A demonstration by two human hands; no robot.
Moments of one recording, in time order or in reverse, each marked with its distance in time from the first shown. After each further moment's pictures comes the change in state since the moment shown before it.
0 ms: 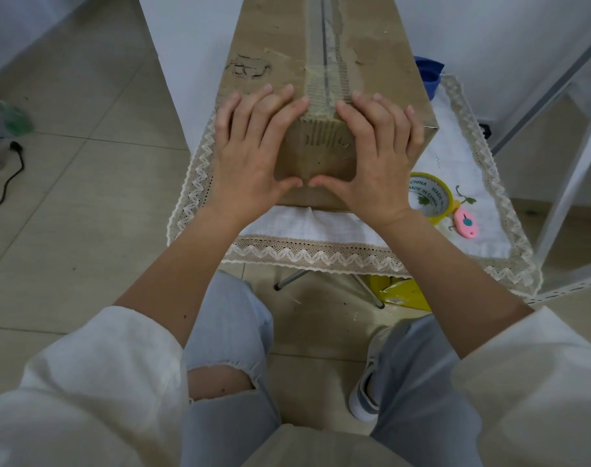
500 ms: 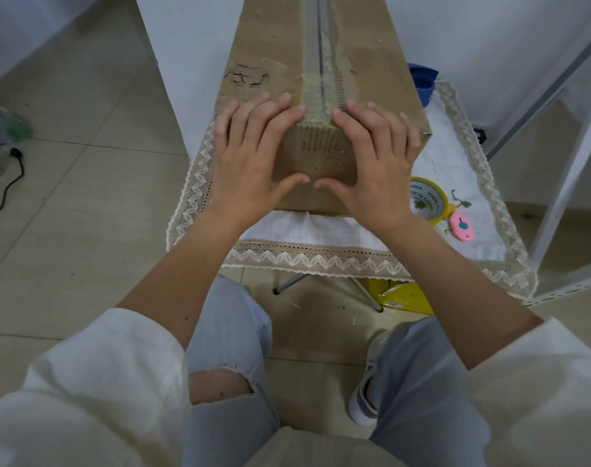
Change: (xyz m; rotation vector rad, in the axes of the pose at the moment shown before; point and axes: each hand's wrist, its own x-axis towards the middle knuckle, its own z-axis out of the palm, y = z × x) left_hand 0.001 0.004 0.000 -0.071 0.044 -0.054; right_hand 0.000 0.002 -0.009 0.021 -0.054 -0.004
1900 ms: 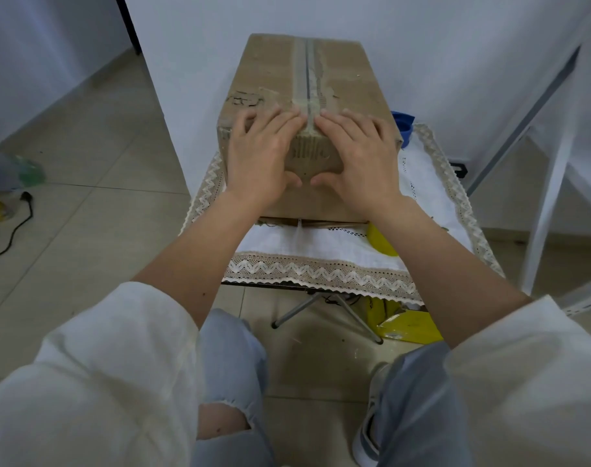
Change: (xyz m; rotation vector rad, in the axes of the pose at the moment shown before) left_hand 0.079 0.015 -0.012 0.054 -0.336 -0.076; right_hand 0.067 0.020 -0.006 -0.004 -0.164 -0.033
